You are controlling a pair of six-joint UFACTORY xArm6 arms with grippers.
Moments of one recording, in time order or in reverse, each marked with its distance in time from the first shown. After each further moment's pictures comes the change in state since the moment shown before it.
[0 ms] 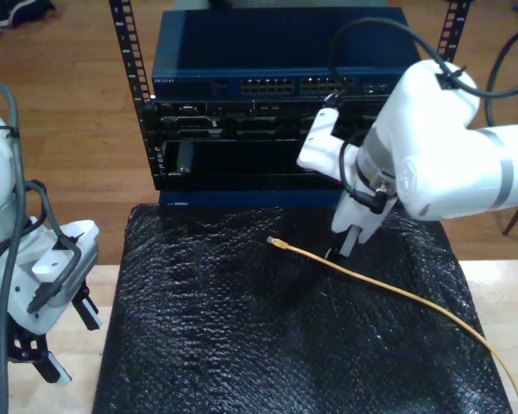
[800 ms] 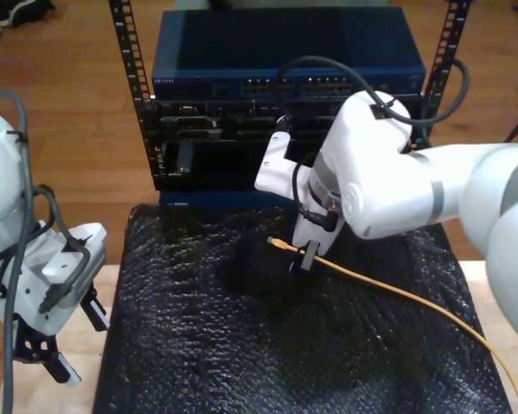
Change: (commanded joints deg) left arm -0.7 1.1 0.9 -1.1 -1.7 -0.3; right arm 4.8 11.5 -5.0 -0.8 -4.7 -0.1
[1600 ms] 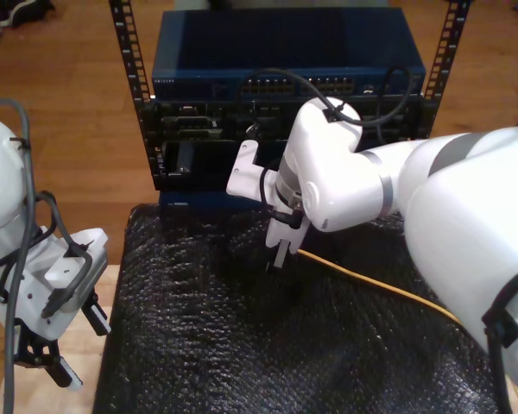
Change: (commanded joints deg) left arm 0.1 0.4 1.0 0.0 -0.8 0.0; right arm 2.4 11.4 -9.3 -0.7 0.0 0.4
